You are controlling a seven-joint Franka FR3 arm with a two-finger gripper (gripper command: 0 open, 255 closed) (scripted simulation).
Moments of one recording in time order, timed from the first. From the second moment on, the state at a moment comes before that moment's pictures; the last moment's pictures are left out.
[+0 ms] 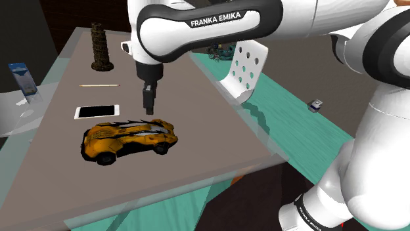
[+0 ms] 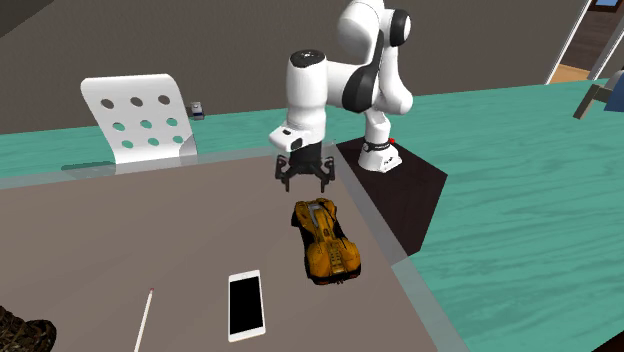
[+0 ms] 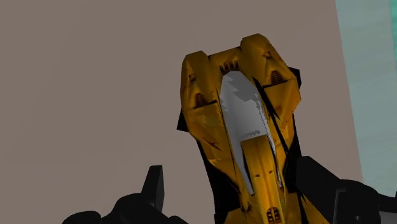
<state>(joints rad) 0.34 0.31 0.26 -1.66 -0.12 1.95 -0.44</state>
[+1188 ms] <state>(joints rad) 0.42 0.48 0.30 -1.59 -0.19 2.02 -0.51</state>
